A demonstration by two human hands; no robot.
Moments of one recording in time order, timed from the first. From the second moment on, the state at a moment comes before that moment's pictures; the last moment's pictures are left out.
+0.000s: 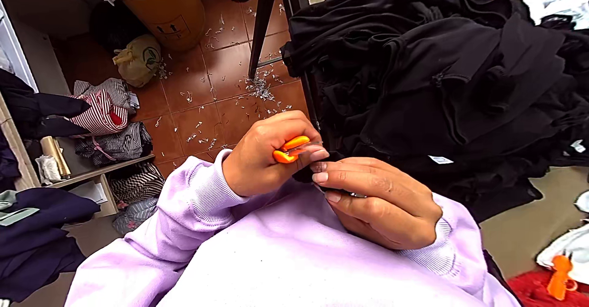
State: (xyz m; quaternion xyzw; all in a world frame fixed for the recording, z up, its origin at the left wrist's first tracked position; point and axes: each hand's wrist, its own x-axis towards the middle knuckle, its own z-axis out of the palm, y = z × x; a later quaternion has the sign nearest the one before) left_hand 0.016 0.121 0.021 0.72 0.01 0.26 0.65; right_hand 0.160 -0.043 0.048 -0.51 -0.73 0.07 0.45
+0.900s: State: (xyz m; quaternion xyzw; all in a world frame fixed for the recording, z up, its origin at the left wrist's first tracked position) left_hand -0.010 0.157 0.047 0.88 -0.02 0.13 0.46; right_hand 0.158 -0.044 0.043 -0.54 -0.68 0.07 0.49
